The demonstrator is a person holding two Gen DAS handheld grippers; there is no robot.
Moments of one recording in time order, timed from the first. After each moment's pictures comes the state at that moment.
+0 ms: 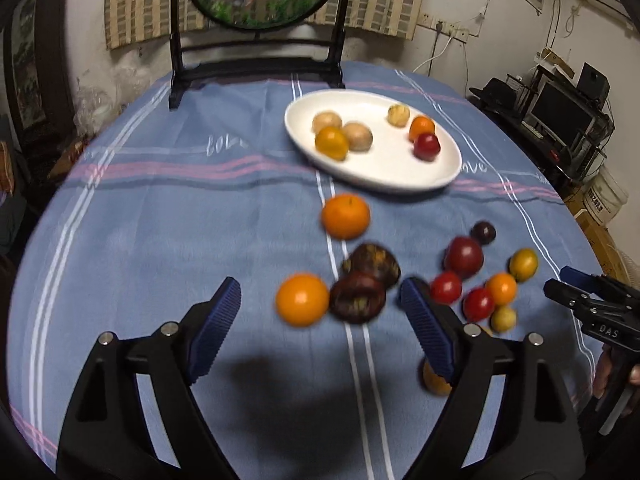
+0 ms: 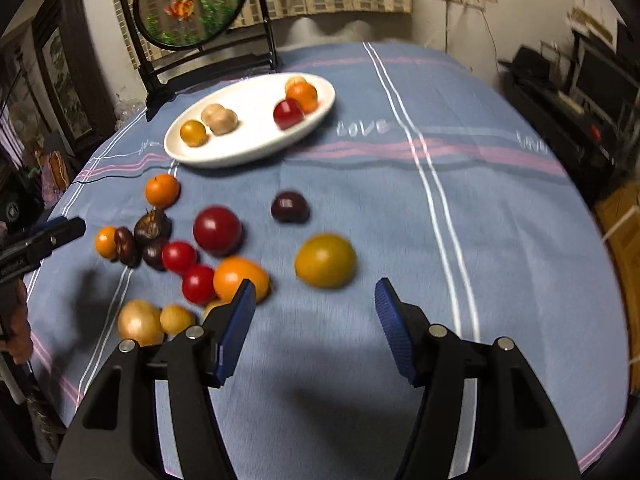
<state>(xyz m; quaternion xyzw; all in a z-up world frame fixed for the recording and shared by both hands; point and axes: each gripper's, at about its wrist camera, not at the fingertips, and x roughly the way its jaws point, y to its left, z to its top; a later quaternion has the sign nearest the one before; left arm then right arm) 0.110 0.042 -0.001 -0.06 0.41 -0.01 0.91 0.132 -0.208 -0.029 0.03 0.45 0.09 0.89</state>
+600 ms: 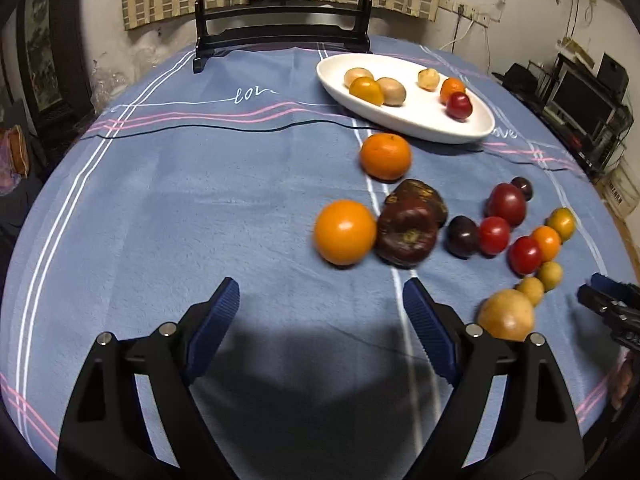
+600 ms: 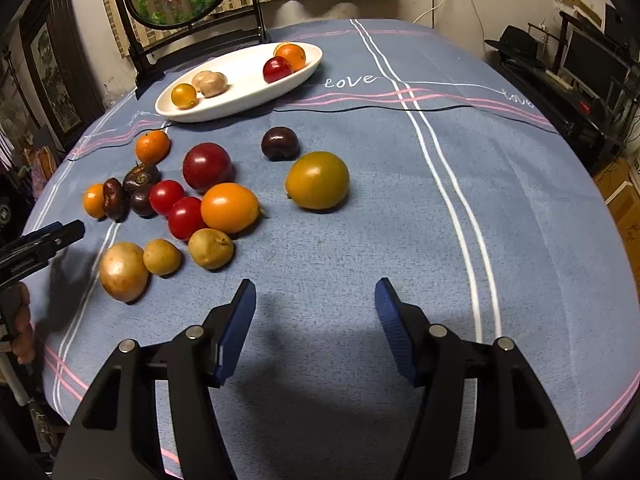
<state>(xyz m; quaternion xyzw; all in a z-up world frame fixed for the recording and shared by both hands) 0.094 0.052 -0.041 -0.04 0.44 0.02 0.90 0.102 -0.205 -0.049 0.03 0.46 0.09 0.88</state>
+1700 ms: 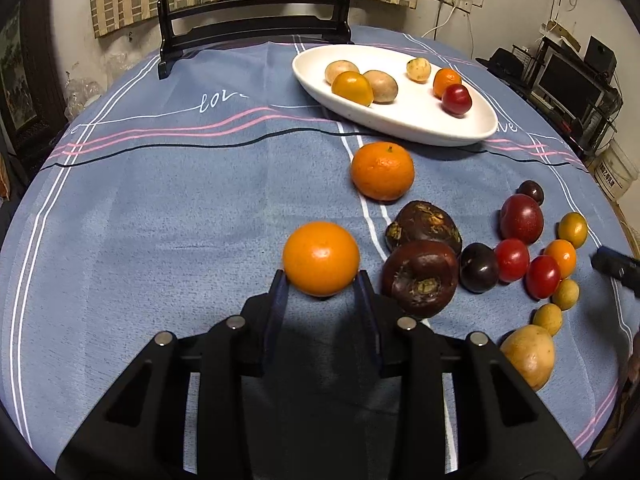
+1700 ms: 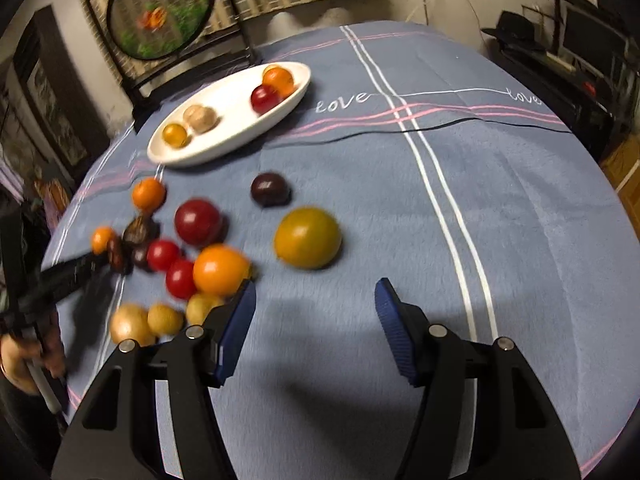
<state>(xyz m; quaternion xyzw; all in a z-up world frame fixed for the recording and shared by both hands) 0.138 0.053 -0.052 -0.03 0.45 -0.02 0.89 0.150 -0.222 -0.040 0.08 0.45 0.10 0.88</state>
